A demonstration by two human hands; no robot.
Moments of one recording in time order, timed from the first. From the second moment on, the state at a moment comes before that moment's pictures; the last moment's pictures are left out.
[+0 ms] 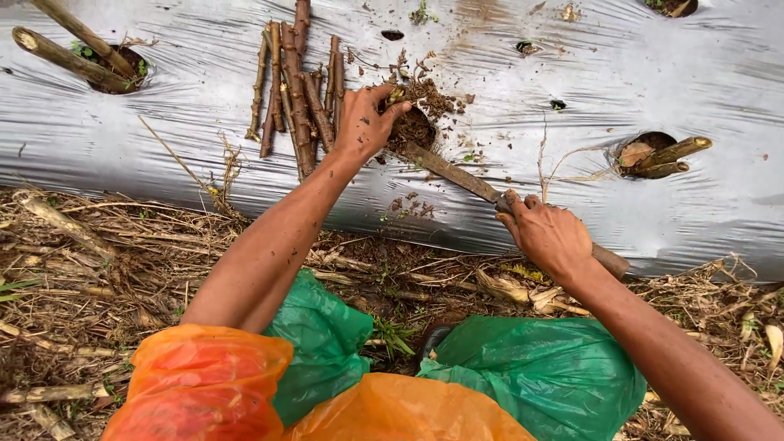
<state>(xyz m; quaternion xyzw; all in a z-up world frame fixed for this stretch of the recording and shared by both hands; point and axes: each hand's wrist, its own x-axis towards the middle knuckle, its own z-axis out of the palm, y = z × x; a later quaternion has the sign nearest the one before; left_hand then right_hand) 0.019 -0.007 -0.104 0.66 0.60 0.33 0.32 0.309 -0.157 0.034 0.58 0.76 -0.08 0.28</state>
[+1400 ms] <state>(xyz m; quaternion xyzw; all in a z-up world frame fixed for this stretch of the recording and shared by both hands) 0.065 -0.024 -0.052 0.76 0.52 0.30 0.25 0.371 -0.152 -0.091 0.60 0.77 -0.13 0.18</state>
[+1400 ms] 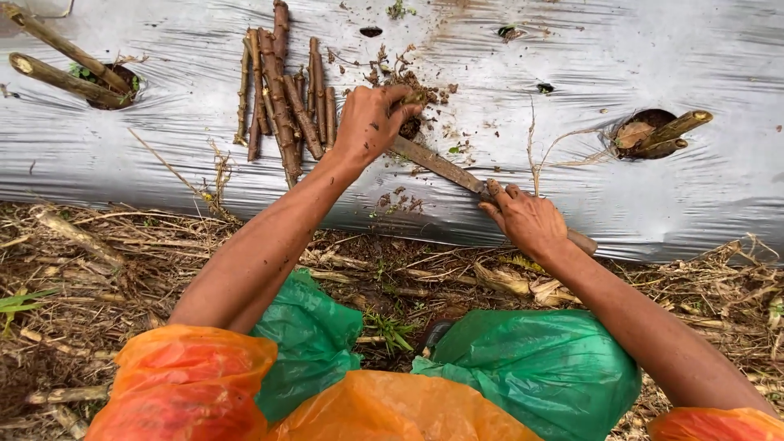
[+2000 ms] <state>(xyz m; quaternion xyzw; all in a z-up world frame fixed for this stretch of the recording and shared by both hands) 0.033 0.009 -0.112 0.56 0.68 0.33 0.33 0.353 -0.158 0.019 0.73 0.54 -0.40 -0.11</state>
